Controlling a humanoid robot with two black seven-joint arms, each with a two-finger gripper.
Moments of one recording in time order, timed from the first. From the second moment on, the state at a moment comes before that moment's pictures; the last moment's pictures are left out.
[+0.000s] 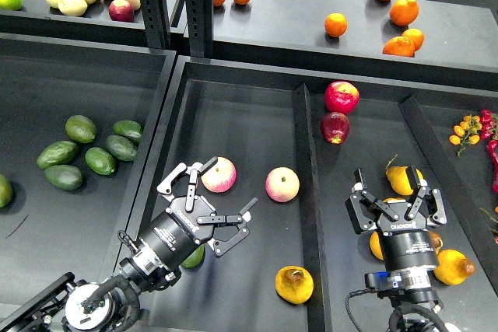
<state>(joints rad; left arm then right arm) 0.15 0.00 -1.08 -1.38 -0.01 -0.49 0.16 -0.13 0.01 1.28 1.31 0.24 0.49 -0.04</state>
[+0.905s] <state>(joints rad) 0.15 0.00 -1.09 -1.36 0.00 -0.49 0.19 -0.13 0.02 1.28 1.30 0.24 0.49 -0.04</state>
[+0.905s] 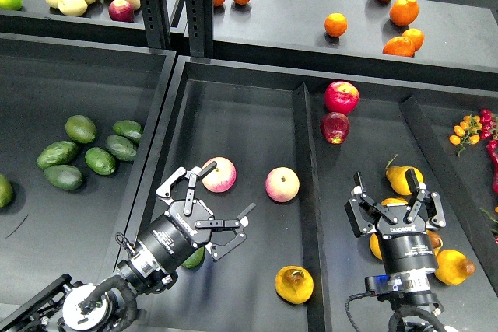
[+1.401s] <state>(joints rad) 0.08 0.00 -1.09 -1.36 0.06 -0.49 0.30 -0.13 0.01 1.29 1.30 0.24 0.50 -0.04</state>
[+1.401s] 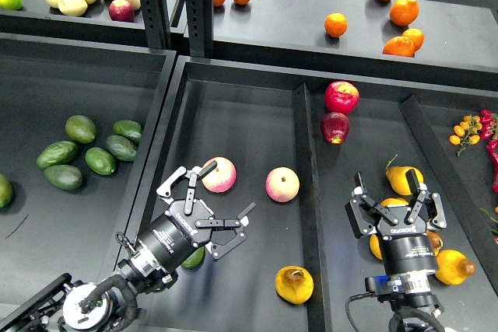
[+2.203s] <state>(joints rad) -0.73 0.52 -0.36 -1.36 0.17 -0.49 0.49 0.13 0.01 1.39 1.29 0.24 0.28 -0.04</state>
